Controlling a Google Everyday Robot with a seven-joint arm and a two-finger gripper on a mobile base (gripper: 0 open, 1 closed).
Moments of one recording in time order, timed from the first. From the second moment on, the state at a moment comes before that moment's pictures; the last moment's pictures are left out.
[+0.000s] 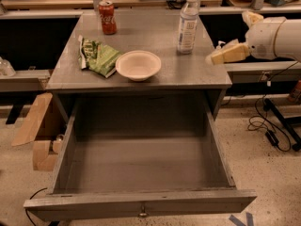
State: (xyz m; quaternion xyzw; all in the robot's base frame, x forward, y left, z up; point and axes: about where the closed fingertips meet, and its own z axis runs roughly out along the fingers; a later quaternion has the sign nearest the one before) arm 0.670 -0.224 0.955 -0.42 0.70 0.07 0.57
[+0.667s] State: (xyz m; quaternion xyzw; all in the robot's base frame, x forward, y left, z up) arm 0.674 -0.217 0.965 -0.42 0.70 0.07 0.58
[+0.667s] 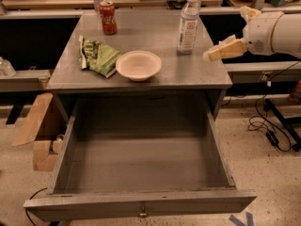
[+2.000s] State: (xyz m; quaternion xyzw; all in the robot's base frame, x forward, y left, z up) arm 0.803 -0.161 0.981 -0.30 0.61 0.21 0.70
